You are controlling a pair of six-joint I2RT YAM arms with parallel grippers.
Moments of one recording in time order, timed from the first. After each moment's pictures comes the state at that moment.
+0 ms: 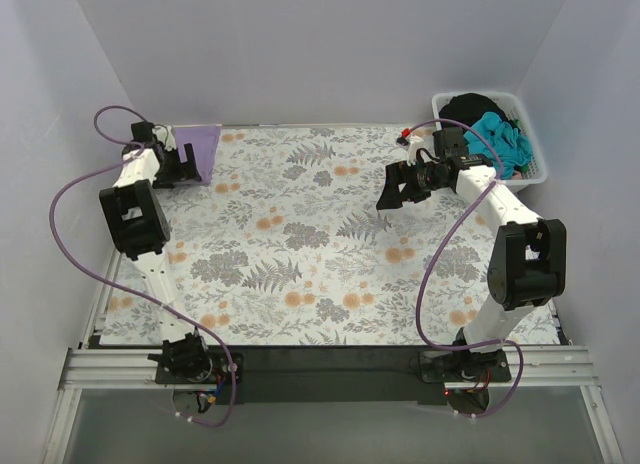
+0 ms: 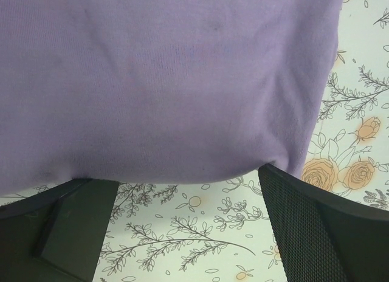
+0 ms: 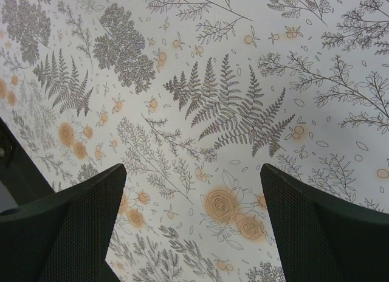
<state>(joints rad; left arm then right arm) 0.28 2.33 1.90 -0.59 0.25 0.04 0.17 1.70 1.34 -0.63 -0.70 -0.13</state>
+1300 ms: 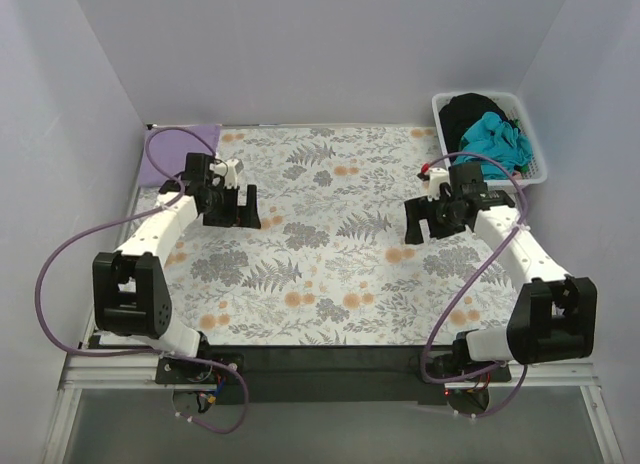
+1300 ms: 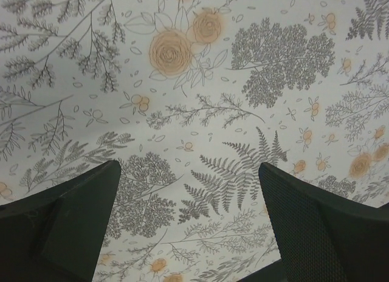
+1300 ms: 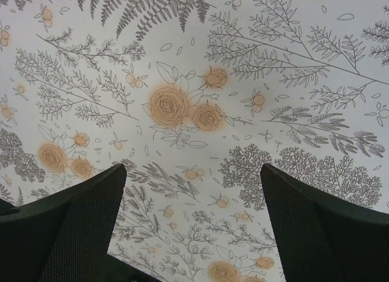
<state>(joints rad) -0.10 1.55 1.17 -0.67 0.36 -0.01 0.15 1.37 1.03 -0.72 -0.33 -0.13</state>
